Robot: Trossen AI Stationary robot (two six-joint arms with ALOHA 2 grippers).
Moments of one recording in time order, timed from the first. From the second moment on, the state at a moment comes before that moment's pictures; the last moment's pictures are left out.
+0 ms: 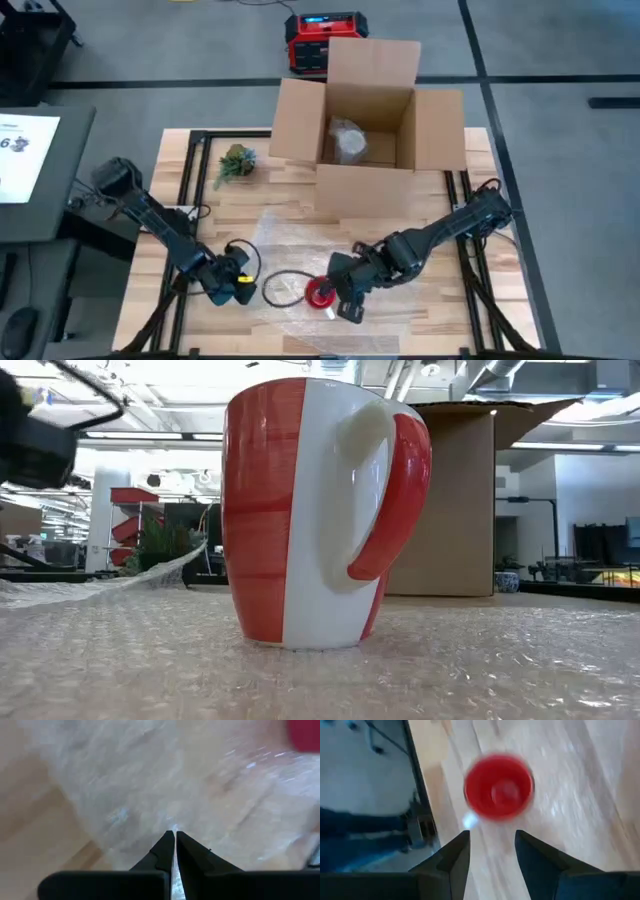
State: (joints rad) left arm -0.80 1.36 0.57 -0.35 -0.29 -1.72; right arm 0.44 1.92 1.88 -1.01 0.05 0.78
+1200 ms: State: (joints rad) left arm -0.83 1.02 0.72 -1.00 -0.48 -1.66; right arm 0.28 2.02 1.68 -0.69 0.01 0.70
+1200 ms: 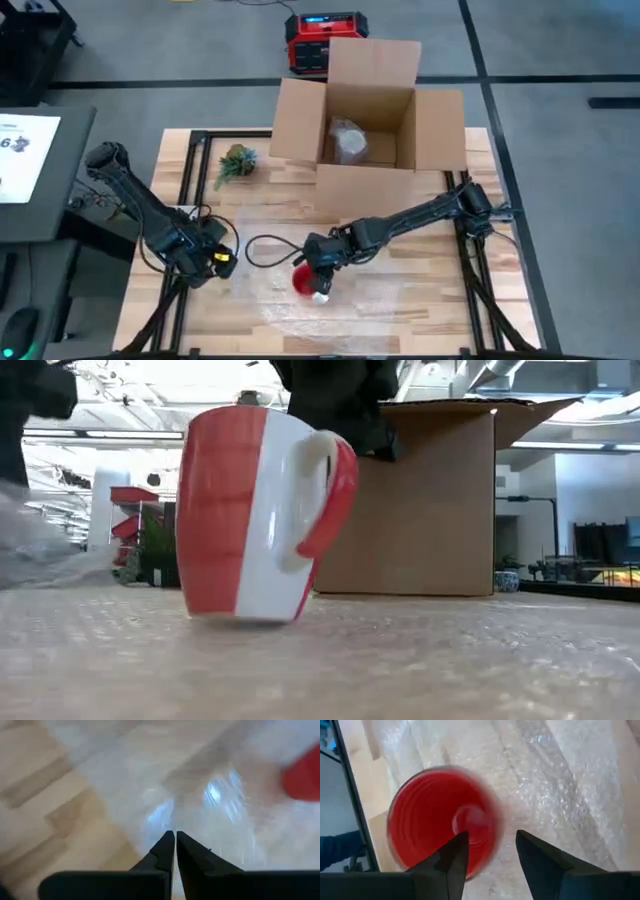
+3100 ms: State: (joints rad) left arm -0.40 1.23 0.83 -0.55 -0.12 -0.96; right arm 0.31 2.02 1.69 -1.01 0.00 1.01
